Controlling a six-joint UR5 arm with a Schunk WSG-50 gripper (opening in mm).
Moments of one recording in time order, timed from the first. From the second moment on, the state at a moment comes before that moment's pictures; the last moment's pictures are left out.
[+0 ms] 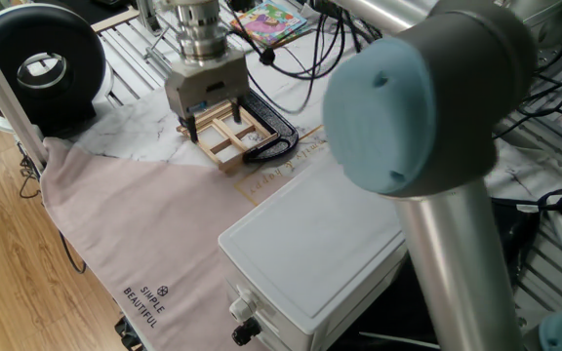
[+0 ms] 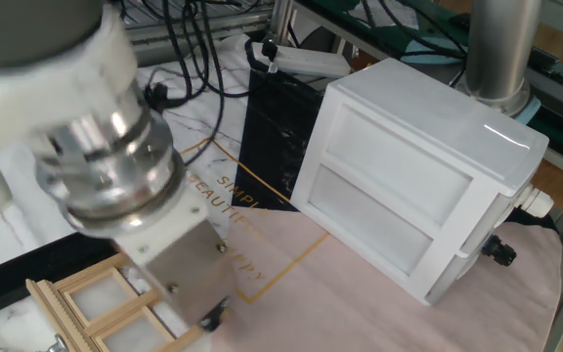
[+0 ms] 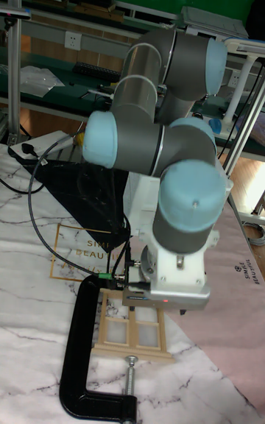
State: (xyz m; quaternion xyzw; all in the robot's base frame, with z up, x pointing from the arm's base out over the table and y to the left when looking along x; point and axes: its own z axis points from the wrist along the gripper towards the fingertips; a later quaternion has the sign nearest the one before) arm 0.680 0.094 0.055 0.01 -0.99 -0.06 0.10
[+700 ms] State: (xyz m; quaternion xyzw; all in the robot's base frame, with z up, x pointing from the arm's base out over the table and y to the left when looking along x) arm 0.721 0.111 0.099 0.03 -1.00 -0.06 -0.07
